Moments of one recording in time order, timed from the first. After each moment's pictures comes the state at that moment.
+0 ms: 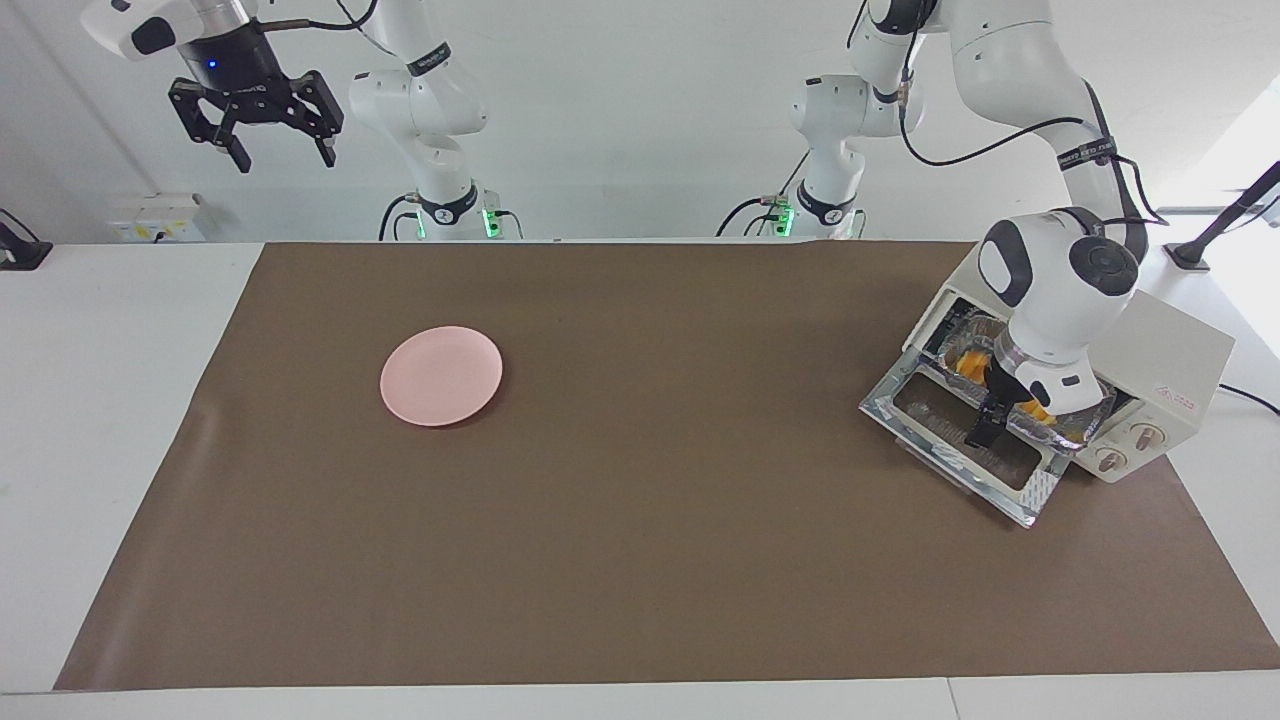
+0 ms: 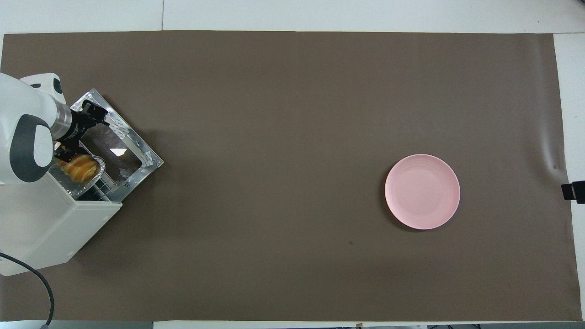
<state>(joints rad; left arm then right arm) -0.11 0.25 0.15 -1.92 0.04 2.19 -0.90 -0.09 -0.20 0.05 -1.56 0.00 1.34 -0.13</state>
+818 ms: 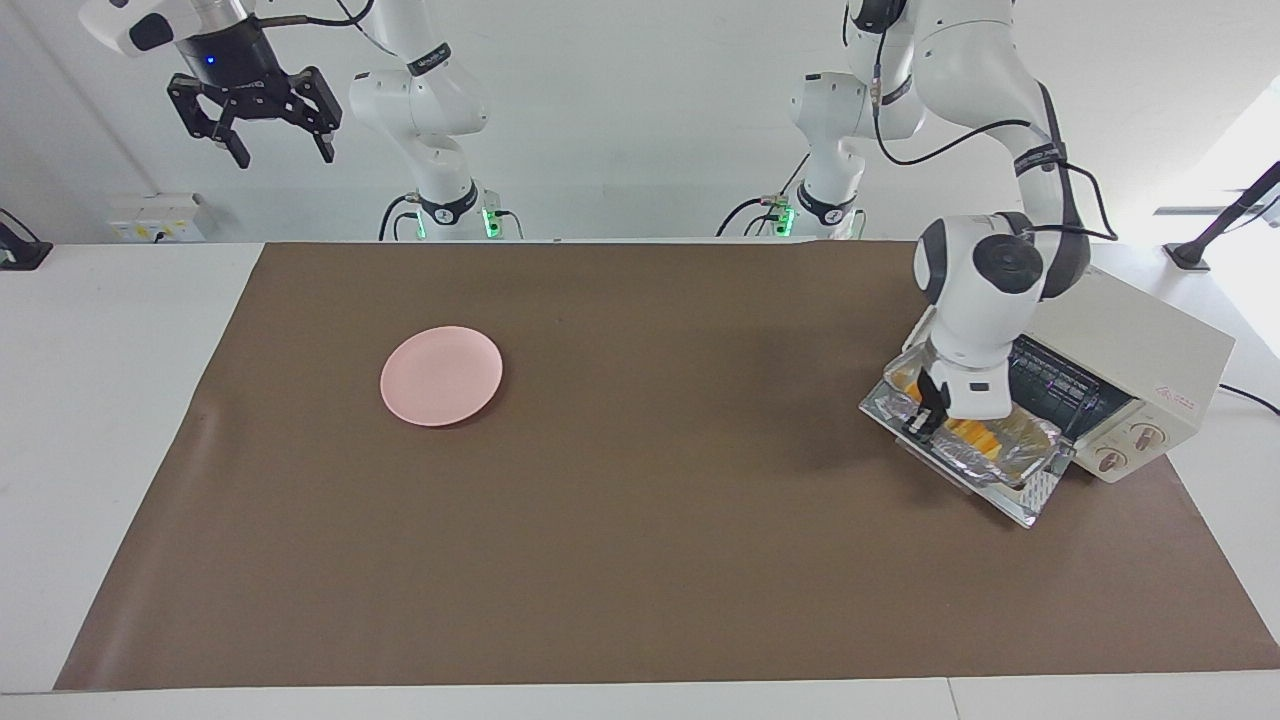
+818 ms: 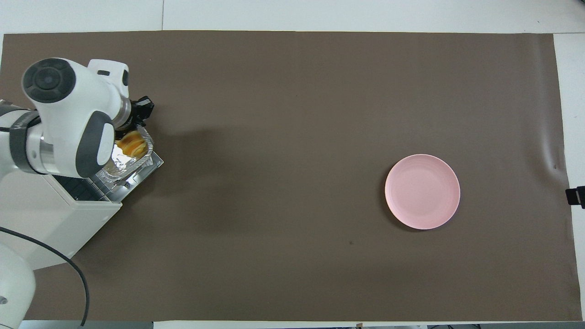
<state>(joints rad) -0.34 0.29 0.12 -1.82 0.10 2.20 -0.81 -0.09 -0.21 0.04 -1.56 0.00 1.32 -0.13</state>
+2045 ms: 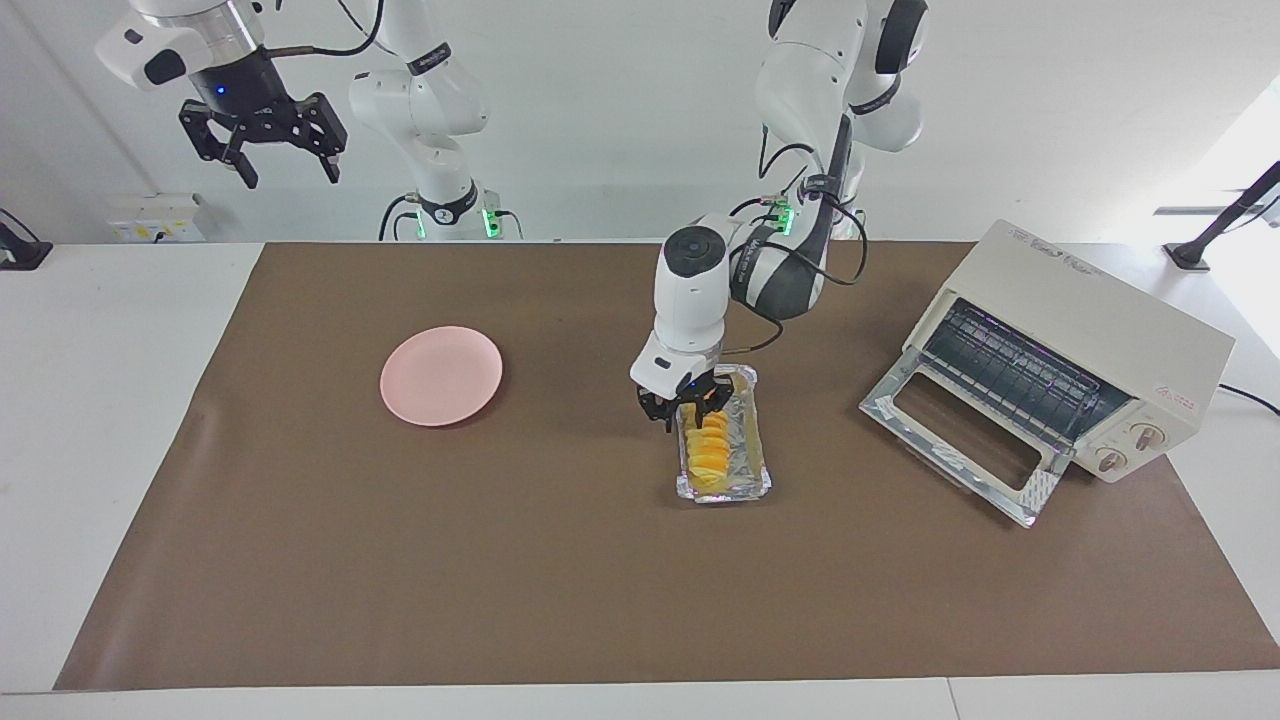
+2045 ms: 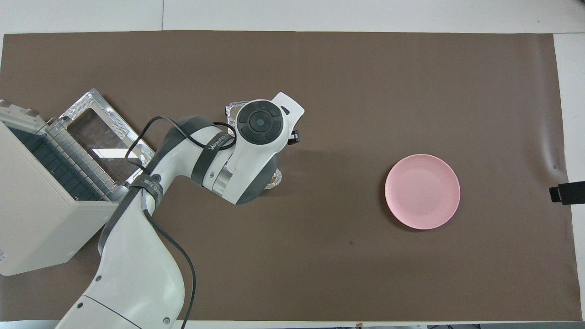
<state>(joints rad) -0.75 0.46 0.16 -1.64 0.01 2.19 -0.69 -0.09 -0.22 0.04 -1.67 0.00 1.39 -0.13</state>
